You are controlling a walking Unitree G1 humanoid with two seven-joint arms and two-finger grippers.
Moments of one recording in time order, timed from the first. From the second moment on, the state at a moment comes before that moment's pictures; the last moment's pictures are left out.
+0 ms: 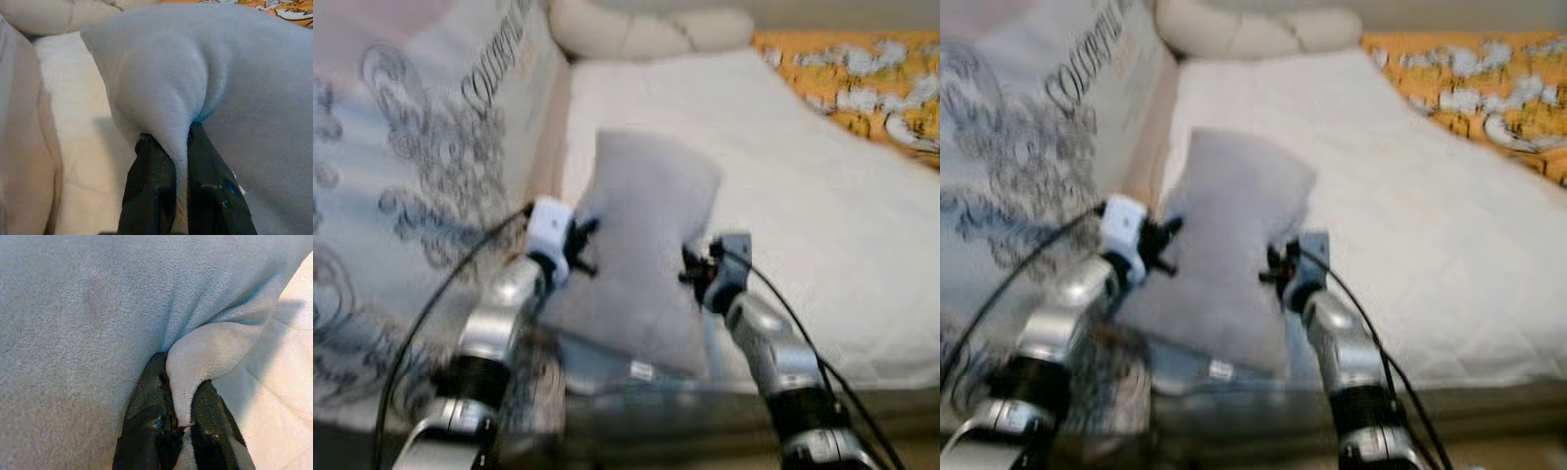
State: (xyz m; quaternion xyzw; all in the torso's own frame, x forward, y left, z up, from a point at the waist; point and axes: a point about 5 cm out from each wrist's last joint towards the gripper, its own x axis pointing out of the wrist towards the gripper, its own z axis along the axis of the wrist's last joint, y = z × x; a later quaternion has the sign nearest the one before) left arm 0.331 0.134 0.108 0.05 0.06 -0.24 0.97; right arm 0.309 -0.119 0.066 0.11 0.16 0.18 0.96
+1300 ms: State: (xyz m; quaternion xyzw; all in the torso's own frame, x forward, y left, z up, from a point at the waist) left arm 0.388 0.169 0.138 0.28 0.06 -0.11 0.95; right arm 0.303 -0.157 0.069 0.05 0.15 0.18 0.97
